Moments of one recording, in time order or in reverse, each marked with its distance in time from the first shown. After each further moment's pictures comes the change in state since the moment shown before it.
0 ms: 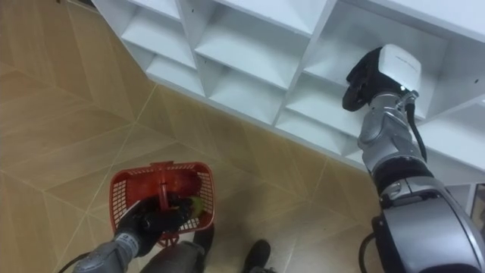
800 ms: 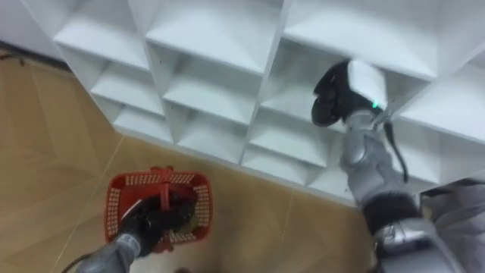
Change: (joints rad) left arm 0.072 -0.019 -0.011 -0.137 0.000 0.002 0.030; right arm 0.333 0.082 0.014 -0.469 0.024 -0.015 0.134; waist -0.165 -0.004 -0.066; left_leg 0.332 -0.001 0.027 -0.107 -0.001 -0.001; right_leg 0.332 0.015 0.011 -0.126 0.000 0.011
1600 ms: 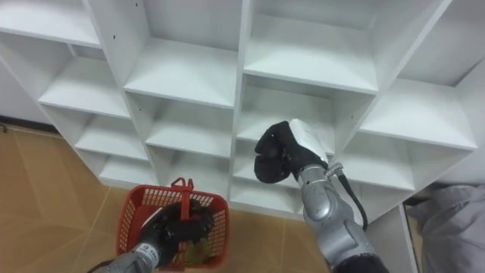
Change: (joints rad) left arm 0.011 -0.034 -0.084 -0.009 0.001 0.013 0.010; right arm 0.235 0.093 0.047 -0.196 0.062 -0.016 0.214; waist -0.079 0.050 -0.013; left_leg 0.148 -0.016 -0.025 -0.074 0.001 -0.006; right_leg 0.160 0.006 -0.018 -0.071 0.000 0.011
